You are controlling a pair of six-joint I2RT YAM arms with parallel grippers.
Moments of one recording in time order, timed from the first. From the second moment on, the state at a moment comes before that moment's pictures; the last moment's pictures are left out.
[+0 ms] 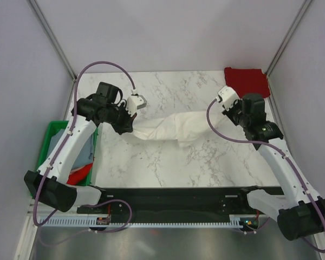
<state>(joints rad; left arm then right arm) -0.35 1.33 1.46 -1.12 0.39 0.52 0.22 1.08 1.08 -0.45 0.01 -0.59</state>
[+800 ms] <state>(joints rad) -0.34 1.45 1.32 -1.13 0.39 0.53 0.21 1.59 1.22 -0.69 -0.23 -0.68</state>
